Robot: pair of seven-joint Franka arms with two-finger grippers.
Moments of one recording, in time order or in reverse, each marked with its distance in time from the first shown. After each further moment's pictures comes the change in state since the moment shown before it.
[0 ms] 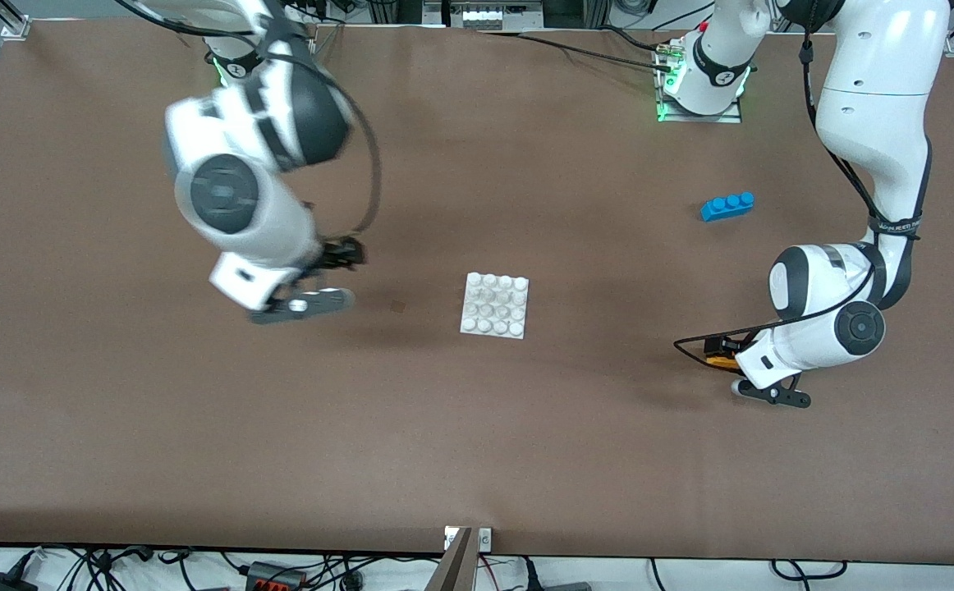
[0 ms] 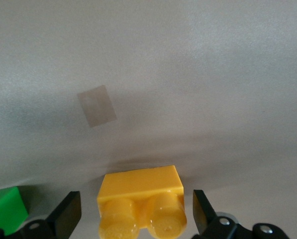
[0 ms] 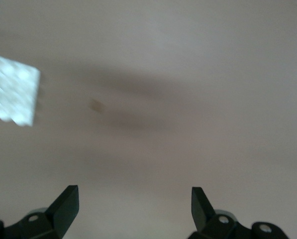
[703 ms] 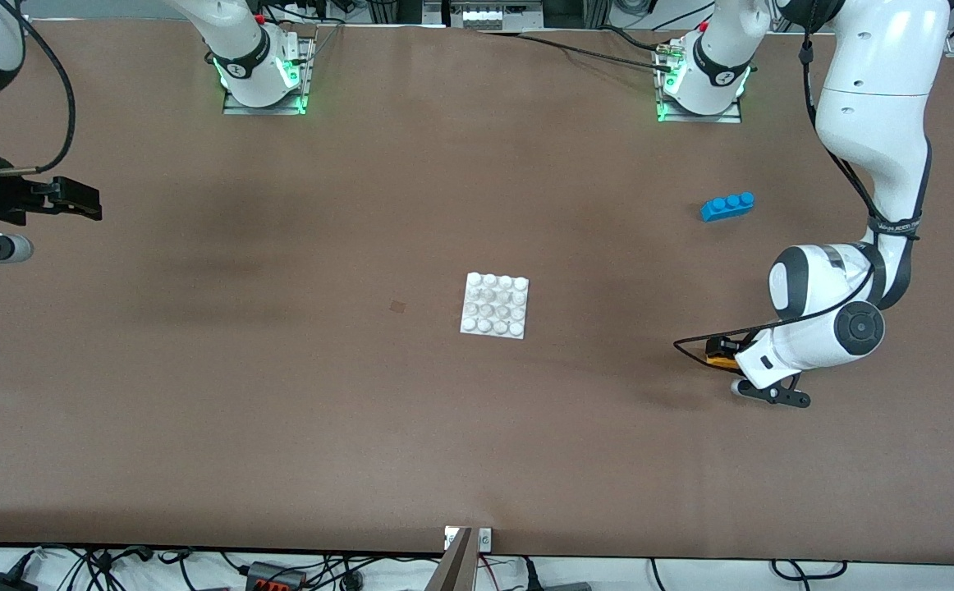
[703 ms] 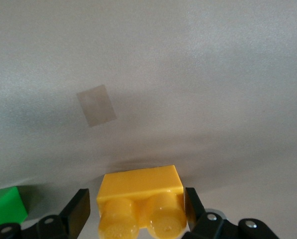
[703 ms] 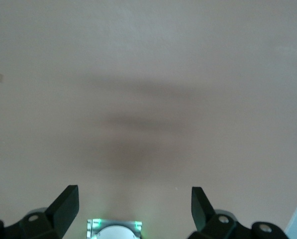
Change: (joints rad) left arm 0.000 0.000 0.000 -0.001 0.000 0.000 0.000; right arm -0.405 -0.255 0.089 -0.103 -0.149 -0.086 -0.231
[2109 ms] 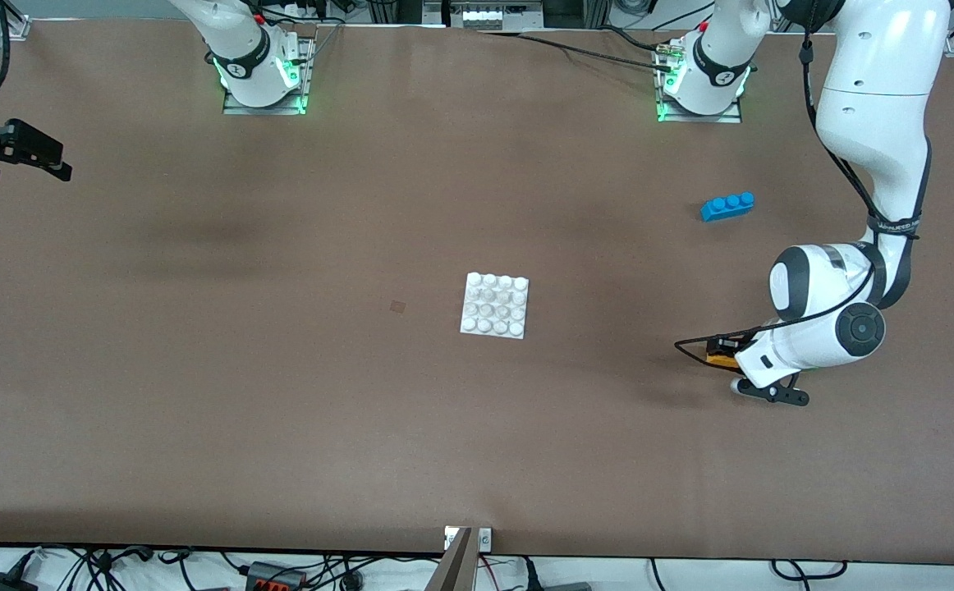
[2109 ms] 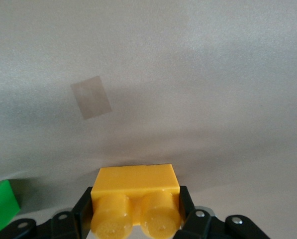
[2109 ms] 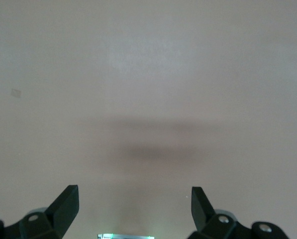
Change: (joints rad) left arm 0.001 -0.001 0.000 0.000 -0.016 -0.027 0.000; right arm -0.201 -0.248 0.120 -0.237 0.048 0.121 0.003
